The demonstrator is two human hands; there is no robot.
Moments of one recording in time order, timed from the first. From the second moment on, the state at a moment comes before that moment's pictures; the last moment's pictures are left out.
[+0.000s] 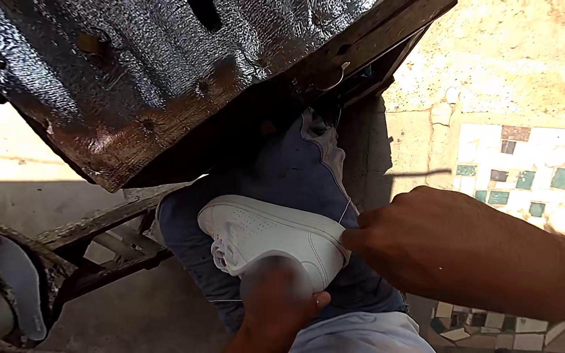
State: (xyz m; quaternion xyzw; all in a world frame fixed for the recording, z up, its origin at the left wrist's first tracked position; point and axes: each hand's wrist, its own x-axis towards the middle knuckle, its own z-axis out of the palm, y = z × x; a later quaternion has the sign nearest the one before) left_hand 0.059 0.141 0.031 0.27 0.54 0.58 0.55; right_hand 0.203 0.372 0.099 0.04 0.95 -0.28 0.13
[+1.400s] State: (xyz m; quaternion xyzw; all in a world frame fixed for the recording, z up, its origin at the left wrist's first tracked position) left_hand 0.054 0.139 0.026 0.25 0.52 0.60 0.56; right_hand 0.183 0.389 0.072 -0.03 0.91 -0.38 0.14
